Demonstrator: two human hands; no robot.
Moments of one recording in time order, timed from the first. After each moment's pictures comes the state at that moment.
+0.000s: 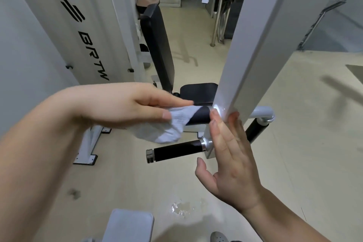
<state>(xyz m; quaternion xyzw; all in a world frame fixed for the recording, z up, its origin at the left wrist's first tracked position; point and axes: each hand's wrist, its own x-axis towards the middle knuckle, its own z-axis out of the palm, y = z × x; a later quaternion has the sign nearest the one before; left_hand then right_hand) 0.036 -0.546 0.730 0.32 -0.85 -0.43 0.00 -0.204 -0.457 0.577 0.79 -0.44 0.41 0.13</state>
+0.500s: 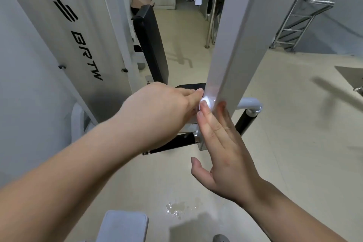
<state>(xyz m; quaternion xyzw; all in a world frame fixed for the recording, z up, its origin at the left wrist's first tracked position) -0.038 -0.508 0.702 0.38 -0.91 0.15 0.03 -0.221 -0.449 0.596 0.83 -0.43 0.36 0.06</state>
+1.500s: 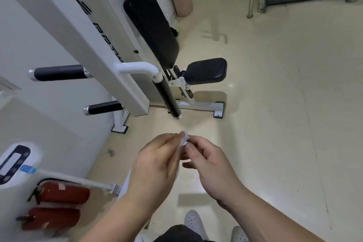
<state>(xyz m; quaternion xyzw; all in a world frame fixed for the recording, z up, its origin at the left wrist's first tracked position) -0.304 -0.337 0.569 0.60 -0.74 -0.04 0.31 -0.446 -0.361 0.527 0.50 -0.40 0.40 -0.66</state>
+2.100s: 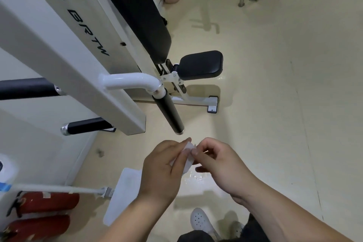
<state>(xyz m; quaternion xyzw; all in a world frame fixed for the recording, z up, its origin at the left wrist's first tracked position) -0.271 -0.394 0.507 0.66 -0.62 -0.24 0.36 -0.434 -0.423 0.498 0.46 -0.46 0.33 -0.68</state>
